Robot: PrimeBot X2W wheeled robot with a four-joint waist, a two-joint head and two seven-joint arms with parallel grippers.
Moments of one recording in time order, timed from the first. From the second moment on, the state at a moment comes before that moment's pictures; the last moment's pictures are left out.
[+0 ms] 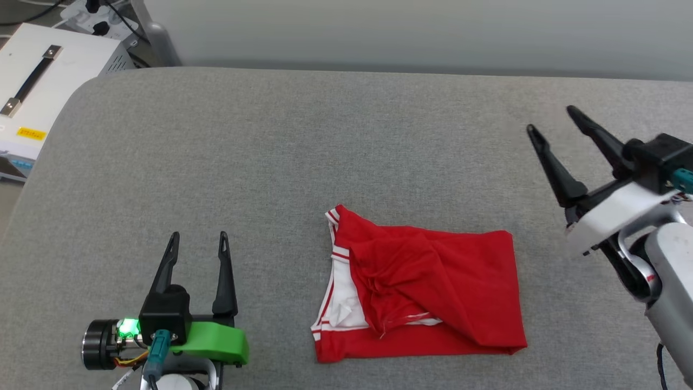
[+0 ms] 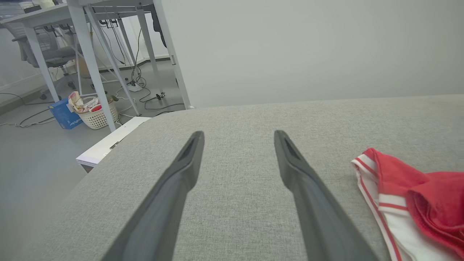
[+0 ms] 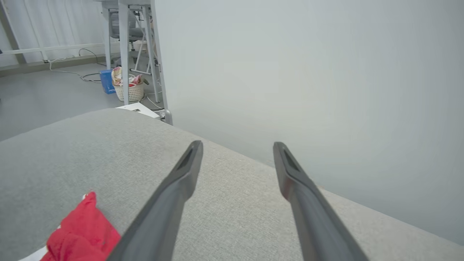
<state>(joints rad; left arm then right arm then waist) -0.02 0.11 -0.09 0.05 -0.04 0.08 -0.26 -0.54 -0.50 0.50 0.29 0.55 0.13 -0.23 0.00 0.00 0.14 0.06</state>
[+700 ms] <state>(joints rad) 0.03 0.12 -0.09 0.02 -0.03 0.07 -0.26 -0.02 -0.16 -0.02 -0.03 0.20 0.13 -0.26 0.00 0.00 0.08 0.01</state>
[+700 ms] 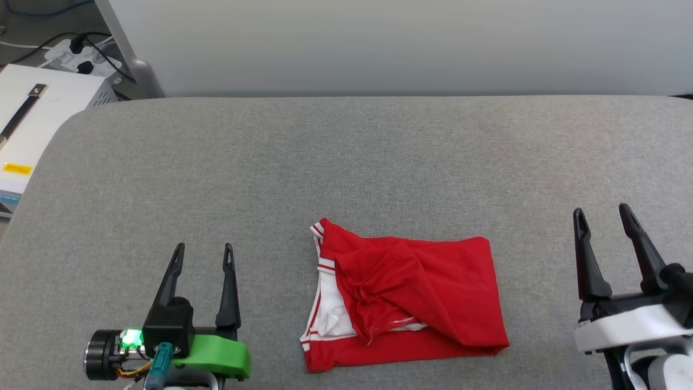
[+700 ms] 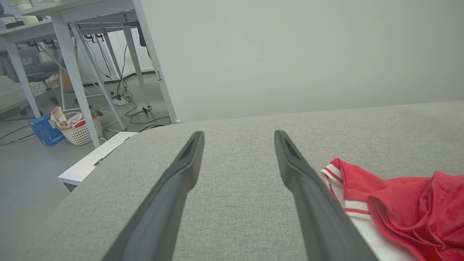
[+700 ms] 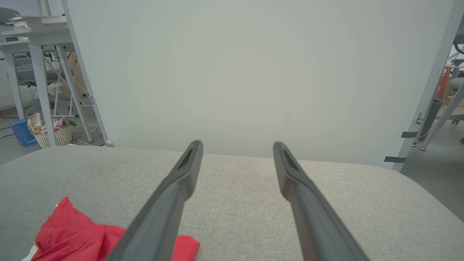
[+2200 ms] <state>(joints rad) 0.01 0.10 -0.09 0.04 -0.06 0.04 -0.26 -0.29 -0.50 0.29 0.06 0.85 0.13 0.75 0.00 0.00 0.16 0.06</state>
